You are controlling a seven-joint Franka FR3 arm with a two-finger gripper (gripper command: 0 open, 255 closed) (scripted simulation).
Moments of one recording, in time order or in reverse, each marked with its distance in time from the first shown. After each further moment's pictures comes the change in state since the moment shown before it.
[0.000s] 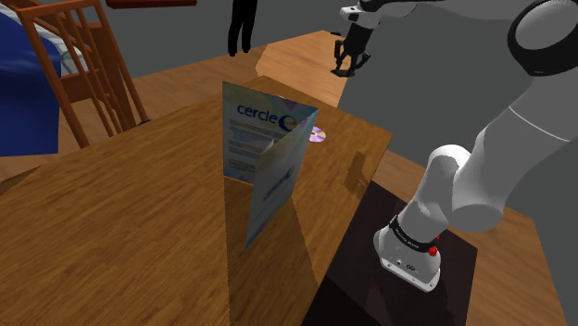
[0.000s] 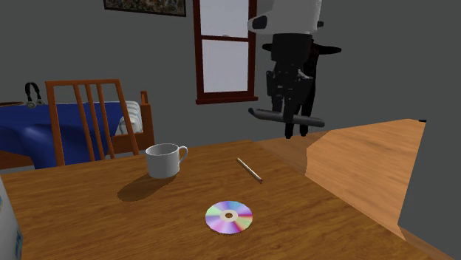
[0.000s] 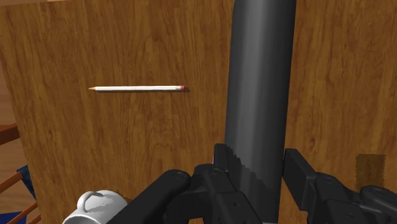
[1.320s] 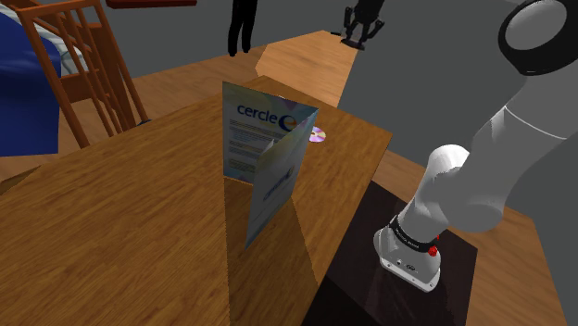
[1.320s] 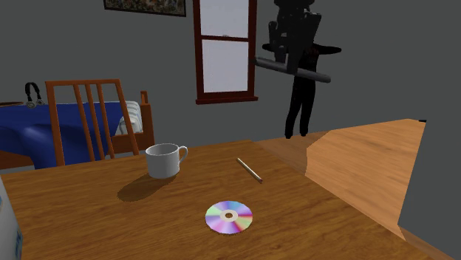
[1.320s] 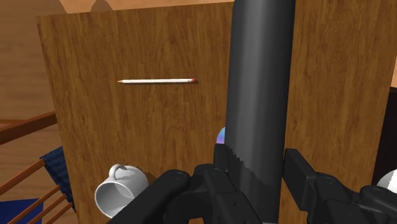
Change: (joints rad) arm 0.003 0.041 -0.007 0.297 0.034 -0.270 -0.016
